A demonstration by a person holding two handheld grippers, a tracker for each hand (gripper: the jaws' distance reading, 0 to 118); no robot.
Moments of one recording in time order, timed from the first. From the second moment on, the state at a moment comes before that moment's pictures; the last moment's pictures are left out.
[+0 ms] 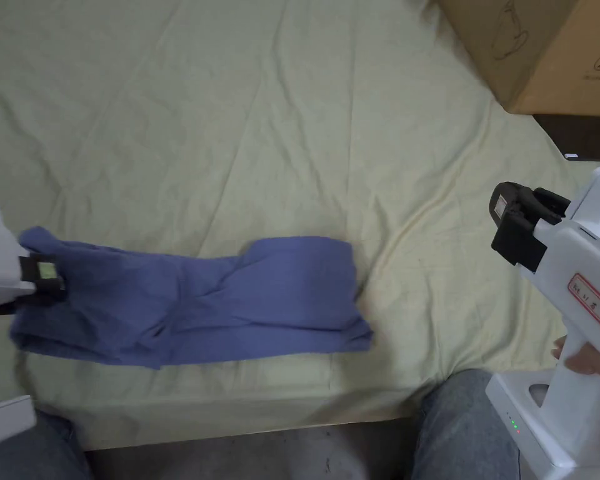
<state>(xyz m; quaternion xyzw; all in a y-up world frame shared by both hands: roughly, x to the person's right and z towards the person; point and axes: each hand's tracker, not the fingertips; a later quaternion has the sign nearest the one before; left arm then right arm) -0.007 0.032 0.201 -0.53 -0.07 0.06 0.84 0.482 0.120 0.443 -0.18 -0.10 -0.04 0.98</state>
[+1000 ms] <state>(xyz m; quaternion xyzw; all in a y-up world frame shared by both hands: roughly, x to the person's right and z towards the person) 0.274 0.023 0.256 -0.54 -0.29 0.01 0.79 0.505 0.123 0.484 -0.17 -0.14 -0.06 0.97</state>
